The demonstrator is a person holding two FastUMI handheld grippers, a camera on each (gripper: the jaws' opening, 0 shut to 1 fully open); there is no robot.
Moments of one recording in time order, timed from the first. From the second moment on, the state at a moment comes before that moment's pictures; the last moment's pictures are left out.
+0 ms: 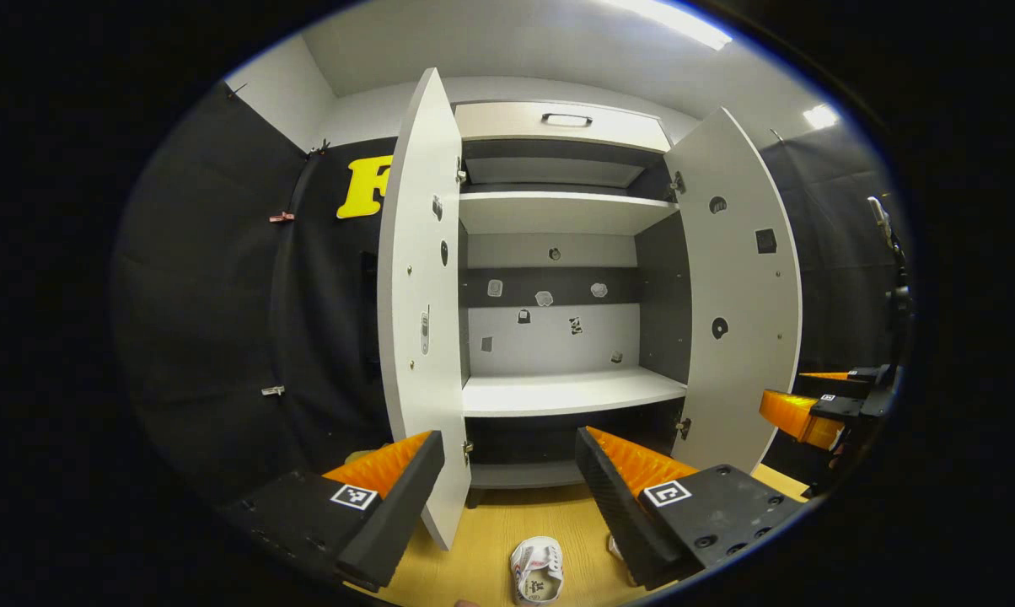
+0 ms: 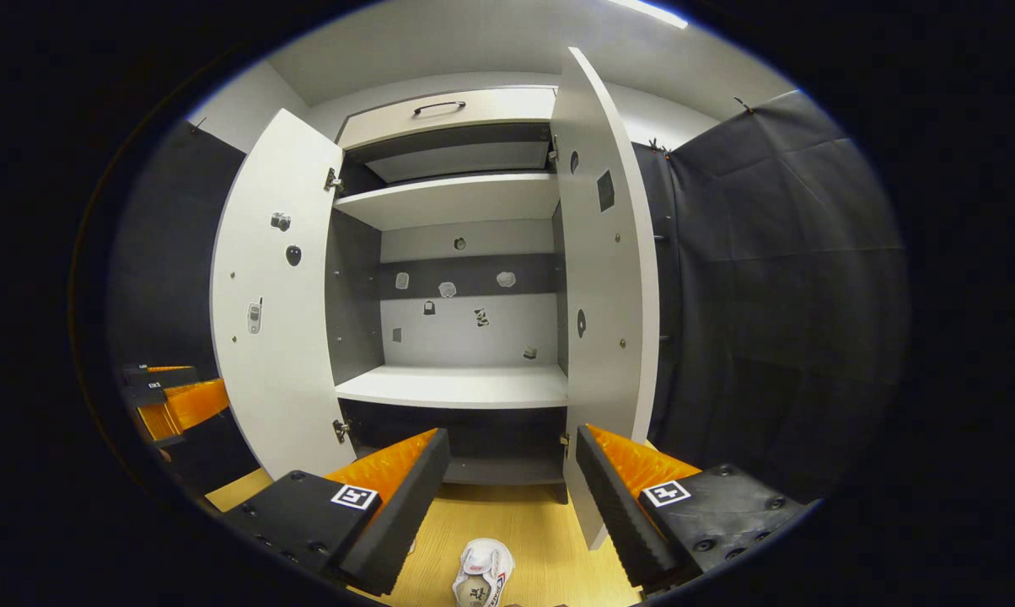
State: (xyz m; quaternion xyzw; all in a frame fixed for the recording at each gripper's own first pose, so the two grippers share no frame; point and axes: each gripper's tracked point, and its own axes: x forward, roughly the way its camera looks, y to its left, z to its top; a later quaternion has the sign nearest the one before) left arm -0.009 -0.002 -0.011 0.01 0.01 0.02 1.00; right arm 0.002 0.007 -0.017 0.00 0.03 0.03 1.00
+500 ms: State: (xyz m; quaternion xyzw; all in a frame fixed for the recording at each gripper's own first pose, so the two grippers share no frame) left arm -0.013 0.001 -0.015 0.02 0.01 0.01 1.00; right arm -0.006 0.007 -0.027 0.01 0.04 0.02 1.00
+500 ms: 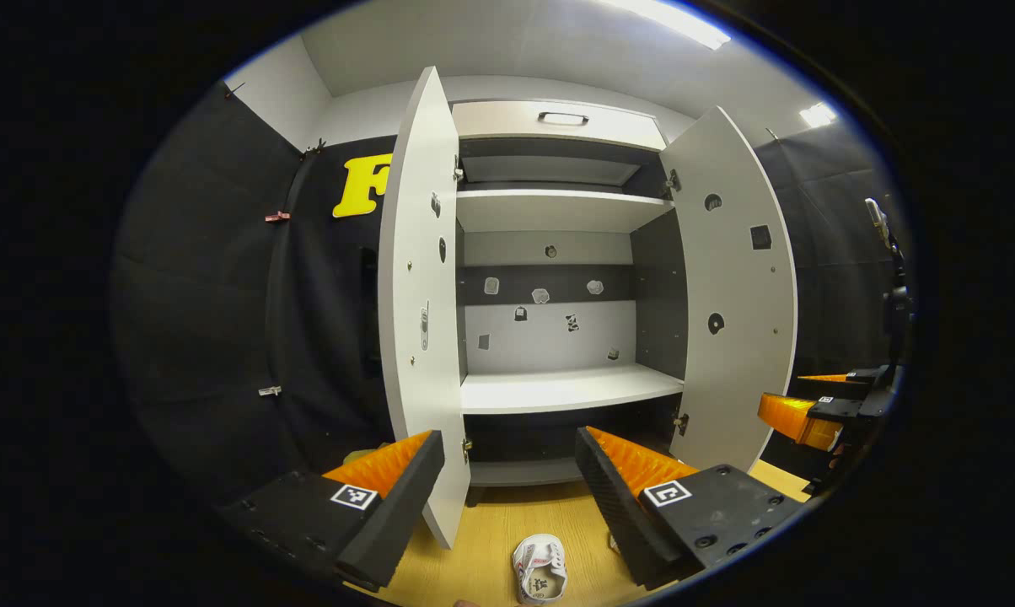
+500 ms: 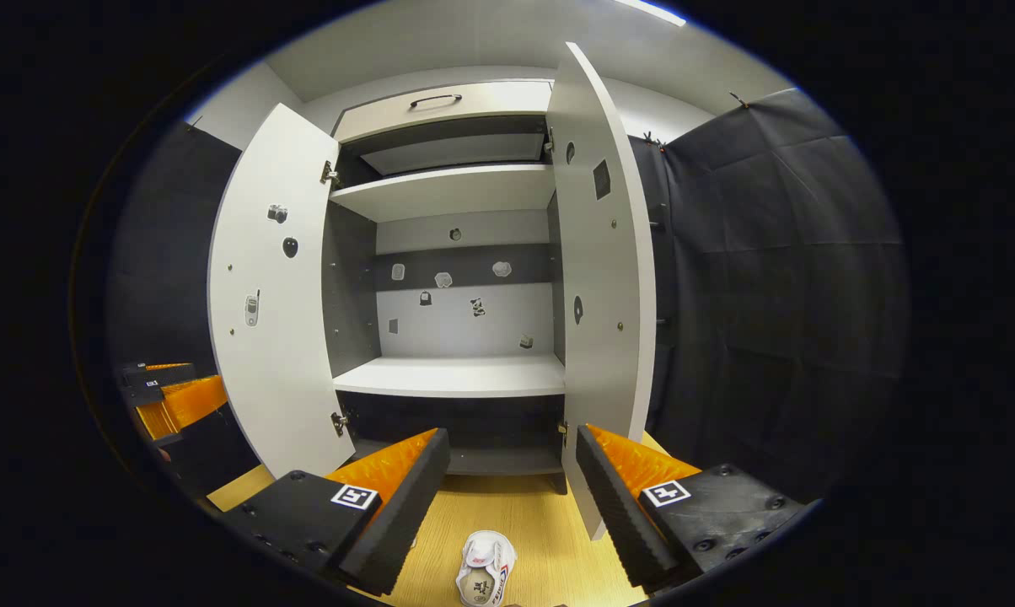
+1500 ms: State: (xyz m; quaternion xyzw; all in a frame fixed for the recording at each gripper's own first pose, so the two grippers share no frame) left arm -0.058 0.038 -0.076 0.00 0.06 -0.02 1.00; right arm -0.048 0.071 -0.205 0.00 0.26 0.05 0.97
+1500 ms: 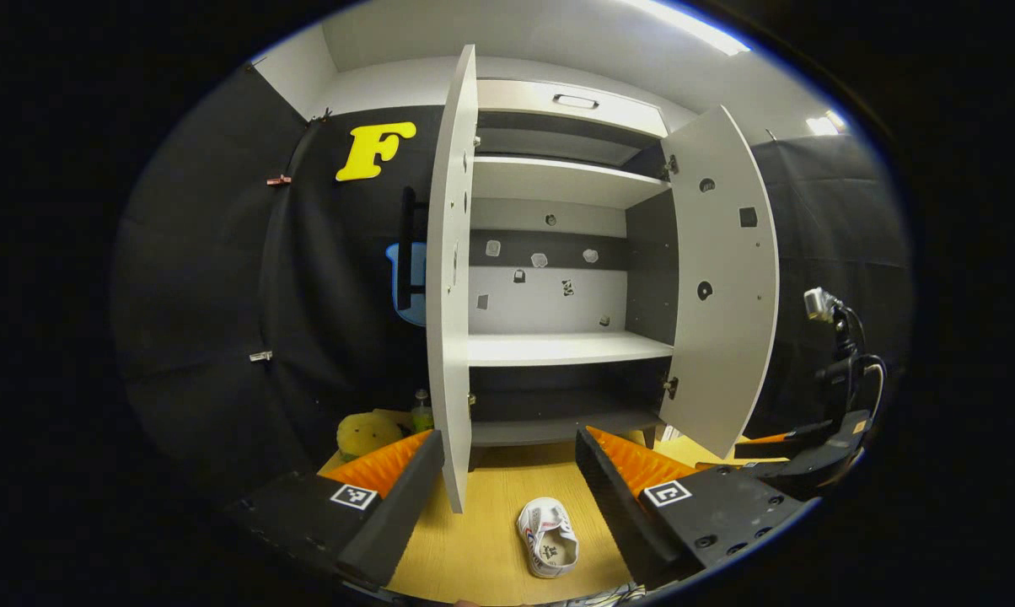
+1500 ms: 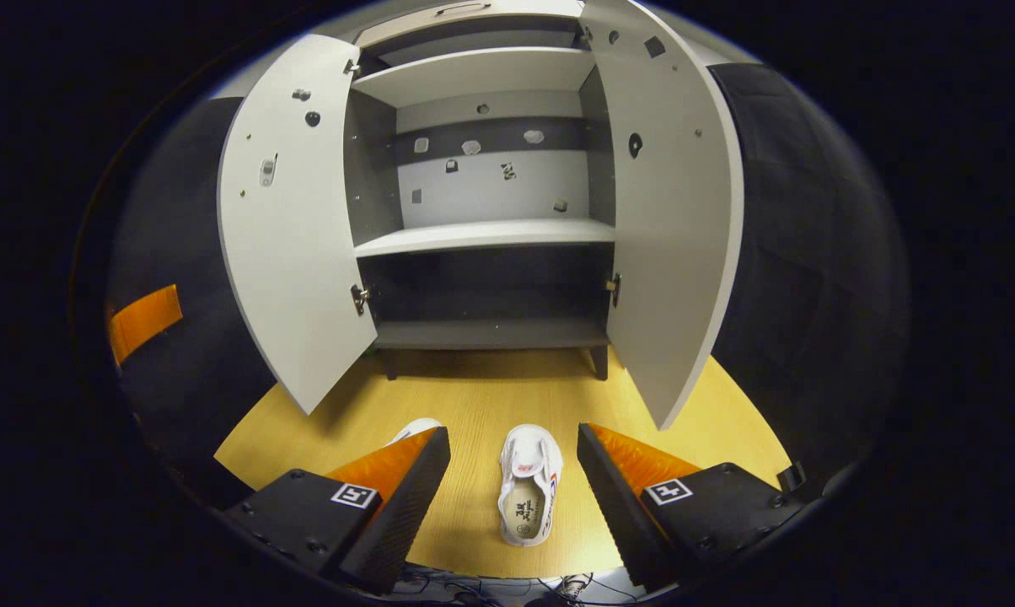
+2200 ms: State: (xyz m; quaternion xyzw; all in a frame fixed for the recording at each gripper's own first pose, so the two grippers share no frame) left arm -0.072 0.071 -0.121 -0.01 0.12 0.00 0.99; right arm -0.042 0.095 -0.374 -0.03 0.40 0.06 0.91
